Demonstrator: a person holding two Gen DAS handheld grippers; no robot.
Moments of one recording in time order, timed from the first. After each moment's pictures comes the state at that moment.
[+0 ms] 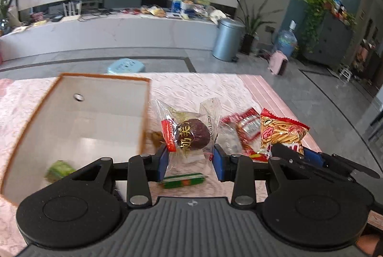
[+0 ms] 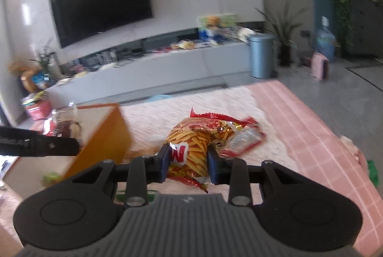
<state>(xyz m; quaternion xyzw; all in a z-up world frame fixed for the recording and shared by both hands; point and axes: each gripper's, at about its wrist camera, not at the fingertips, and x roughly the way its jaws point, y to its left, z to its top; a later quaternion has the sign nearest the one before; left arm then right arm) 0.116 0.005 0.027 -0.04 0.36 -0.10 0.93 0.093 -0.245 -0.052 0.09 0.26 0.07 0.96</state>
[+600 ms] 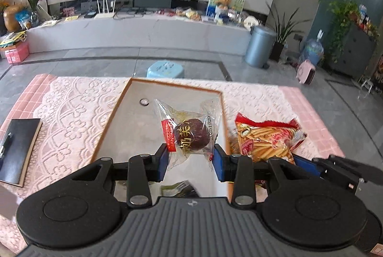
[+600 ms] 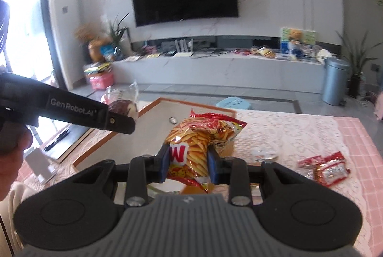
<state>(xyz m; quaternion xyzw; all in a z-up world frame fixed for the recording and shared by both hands) 0.120 0.097 0.049 -0.05 0.38 -0.05 0.92 0.087 -0.106 -0.005 0.01 0.26 0.23 0.94</state>
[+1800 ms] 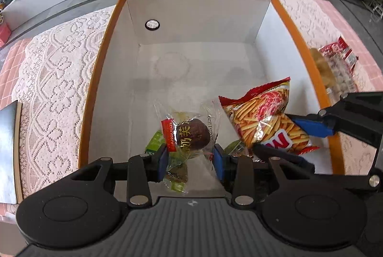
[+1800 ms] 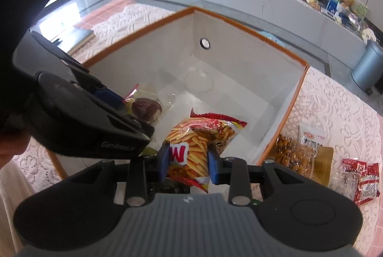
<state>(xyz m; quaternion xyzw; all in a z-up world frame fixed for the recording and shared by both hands) 0.204 0.132 -0.061 0.05 0.55 -0.06 0.83 0.197 -0.001 -0.081 -0.15 0.43 0.27 0.85</state>
